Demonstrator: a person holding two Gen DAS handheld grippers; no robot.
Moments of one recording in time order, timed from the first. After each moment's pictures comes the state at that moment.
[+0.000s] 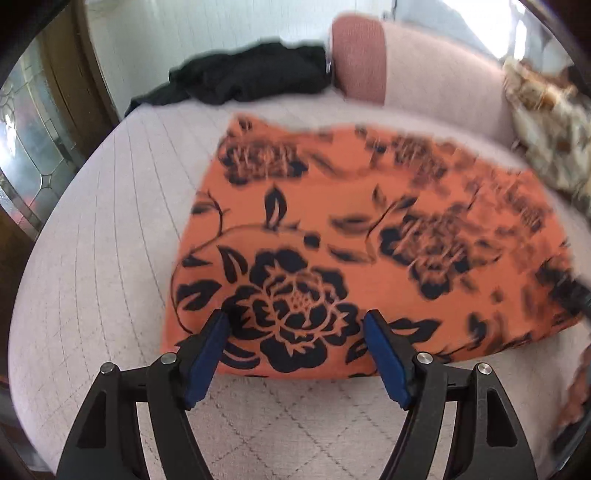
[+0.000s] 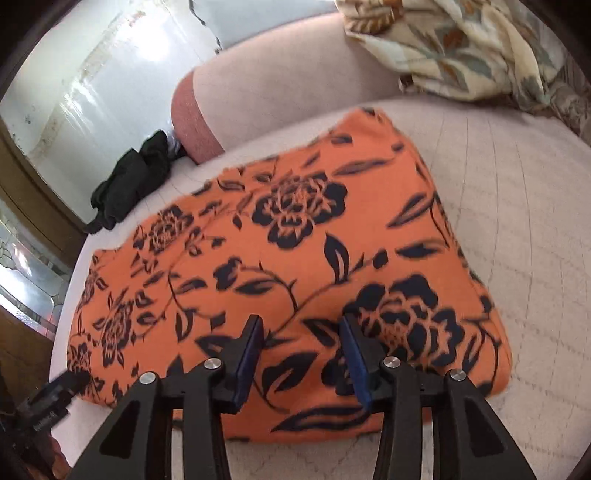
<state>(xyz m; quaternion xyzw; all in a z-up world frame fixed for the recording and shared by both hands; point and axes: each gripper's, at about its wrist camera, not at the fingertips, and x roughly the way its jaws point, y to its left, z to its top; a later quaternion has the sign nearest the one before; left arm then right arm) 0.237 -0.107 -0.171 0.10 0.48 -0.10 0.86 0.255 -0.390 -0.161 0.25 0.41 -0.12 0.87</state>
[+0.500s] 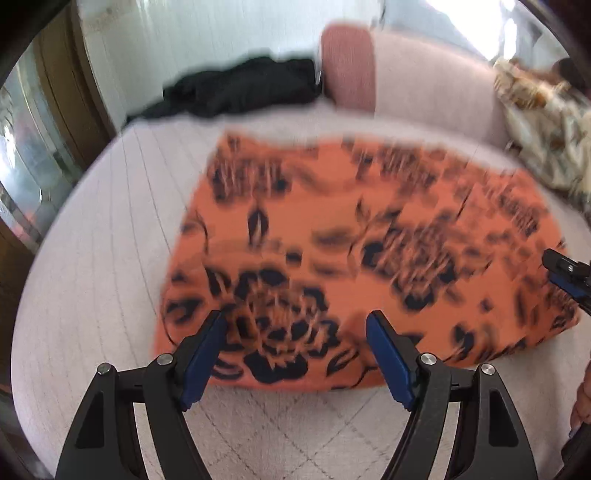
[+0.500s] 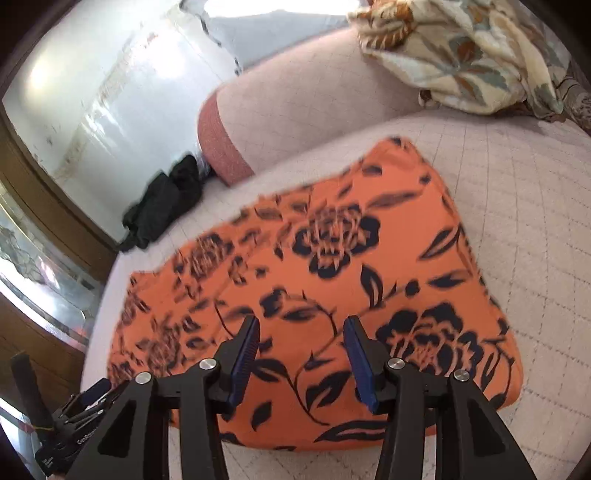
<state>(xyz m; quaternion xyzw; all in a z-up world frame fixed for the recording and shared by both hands) 0.240 -0.113 -0.170 0.10 0.48 -0.11 0.86 0.255 -0.388 -0.146 0.29 0.40 -0.07 0.87</state>
